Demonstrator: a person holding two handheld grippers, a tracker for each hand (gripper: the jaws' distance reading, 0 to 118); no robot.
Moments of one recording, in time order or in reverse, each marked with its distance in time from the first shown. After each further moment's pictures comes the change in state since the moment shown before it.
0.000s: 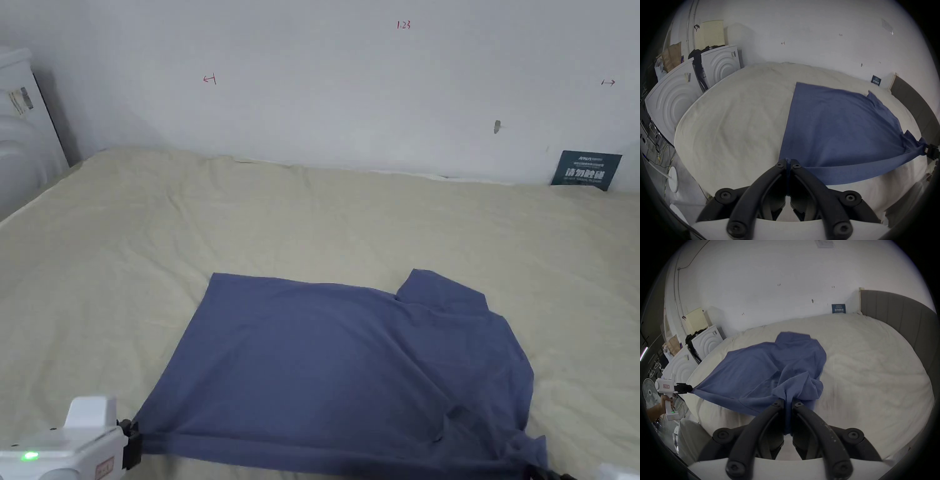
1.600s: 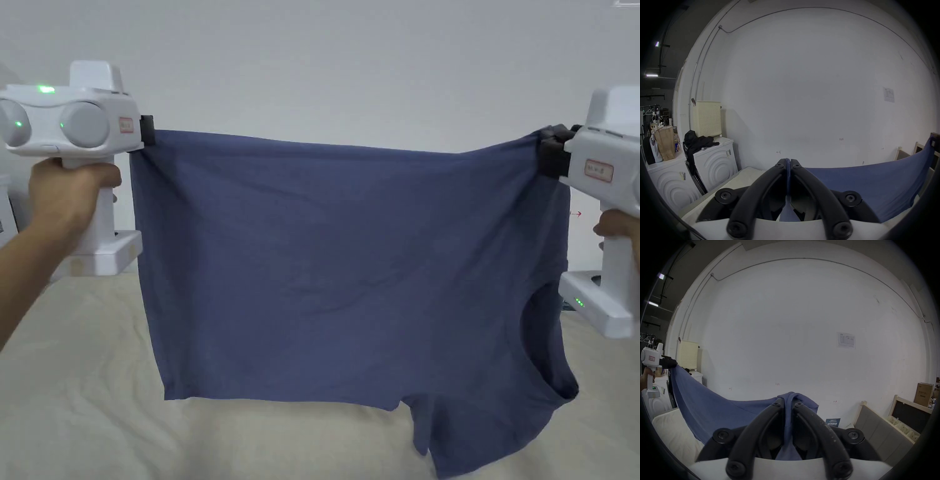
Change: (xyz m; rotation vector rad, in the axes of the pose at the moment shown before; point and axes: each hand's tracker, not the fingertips) left arm 0.088 0.518 0.104 0.744 0.043 -0.002; right arm -0.074 0.513 0.009 0.690 -0.160 0.305
